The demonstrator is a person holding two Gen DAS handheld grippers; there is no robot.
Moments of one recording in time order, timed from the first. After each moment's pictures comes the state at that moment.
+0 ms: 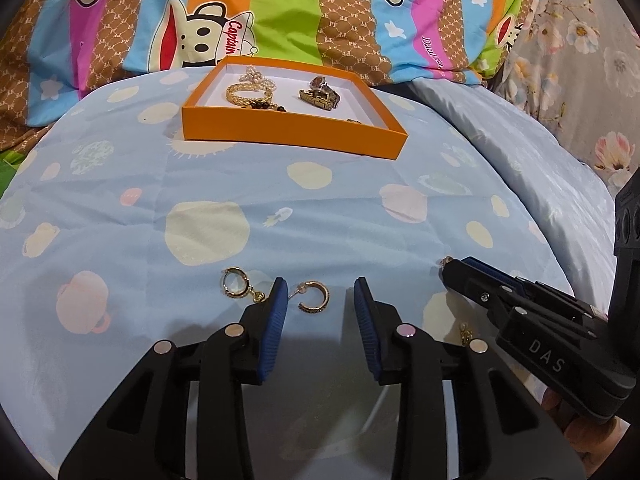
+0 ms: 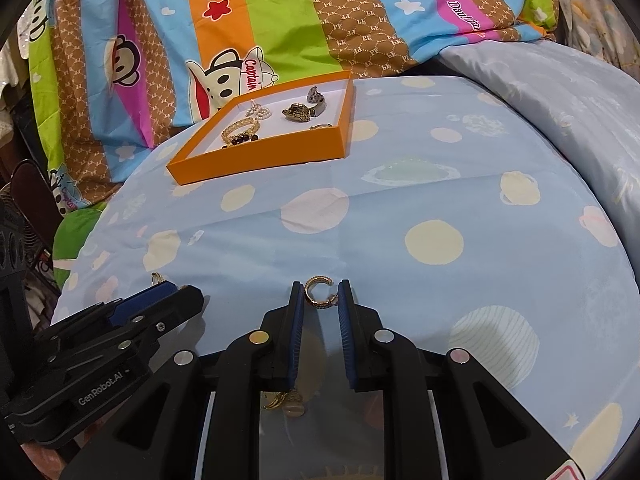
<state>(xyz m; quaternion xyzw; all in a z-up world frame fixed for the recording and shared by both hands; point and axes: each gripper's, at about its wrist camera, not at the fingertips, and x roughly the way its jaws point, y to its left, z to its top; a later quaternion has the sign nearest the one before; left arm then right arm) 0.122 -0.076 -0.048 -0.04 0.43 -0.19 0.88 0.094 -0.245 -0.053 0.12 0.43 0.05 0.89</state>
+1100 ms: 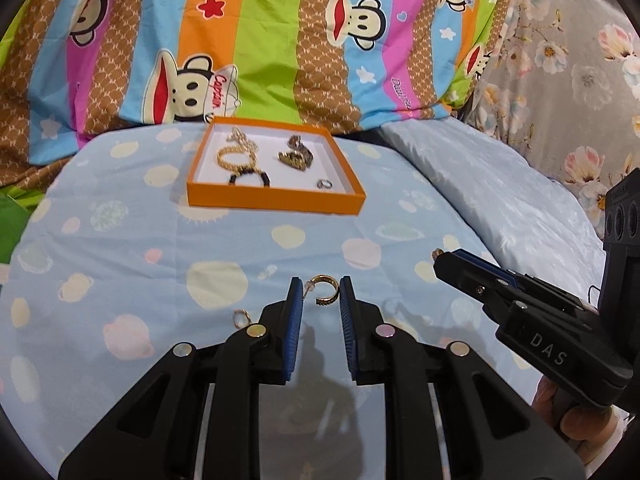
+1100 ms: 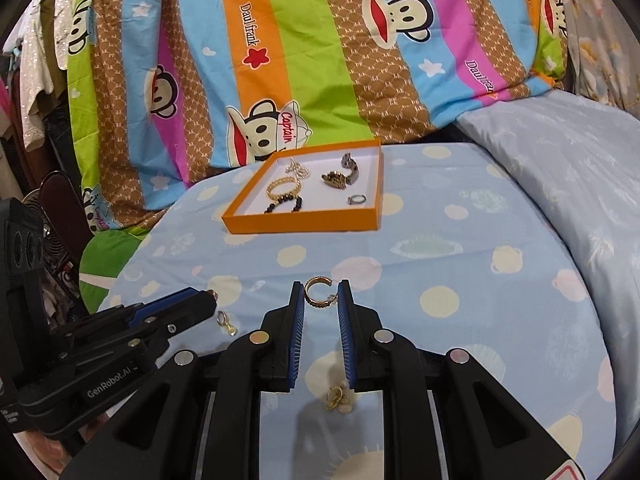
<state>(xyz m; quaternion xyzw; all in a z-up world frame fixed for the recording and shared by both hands) 0.104 -0.059 0.021 -0.05 0.37 -0.22 0.90 0.076 -0.236 0.020 0.11 0.36 0.07 0.92</state>
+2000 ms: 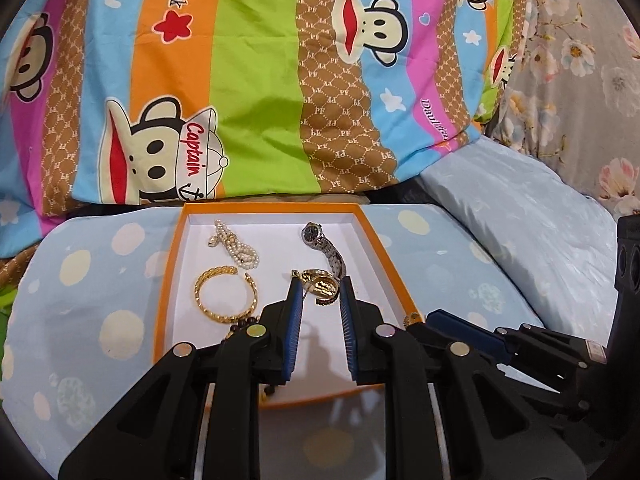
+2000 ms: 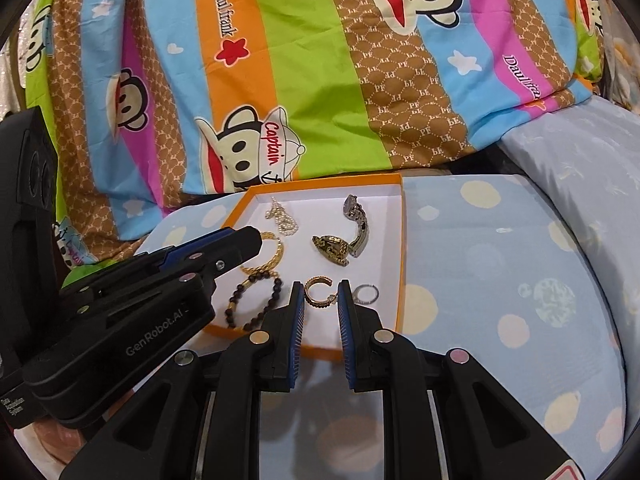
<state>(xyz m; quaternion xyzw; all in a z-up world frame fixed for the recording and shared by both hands) 0.292 -0.108 0.017 -0.01 0.35 -0.21 0.91 0.250 -0.237 -0.002 0.11 0.38 0.08 0.91</state>
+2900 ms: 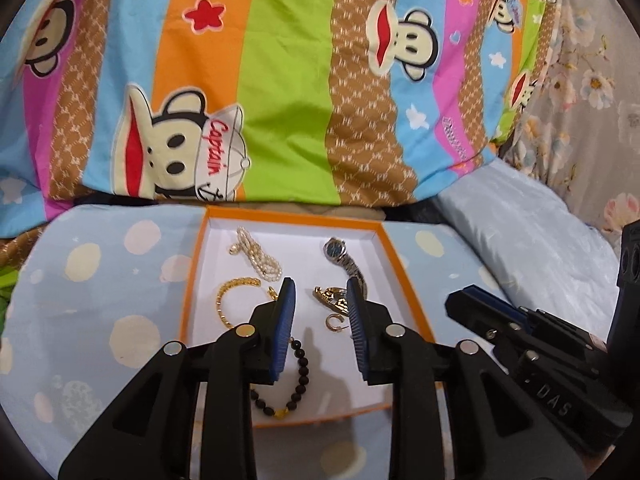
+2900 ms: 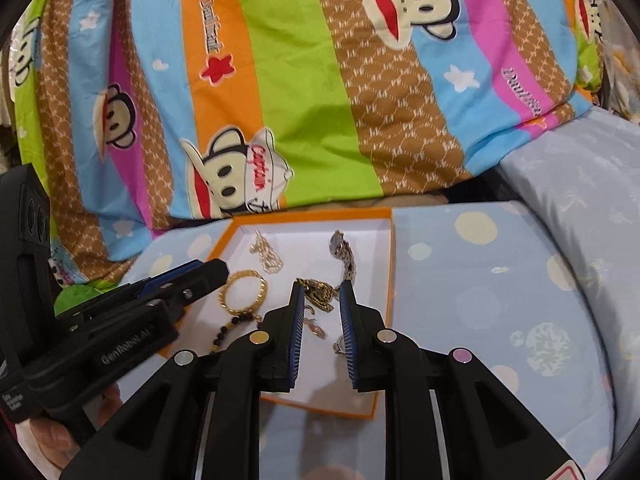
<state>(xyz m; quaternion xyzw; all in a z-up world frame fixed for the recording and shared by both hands) 0.301 -0.078 0.036 -0.06 0.36 -0.20 0.91 0.254 -0.253 0.032 0.12 0.35 0.07 0.93</state>
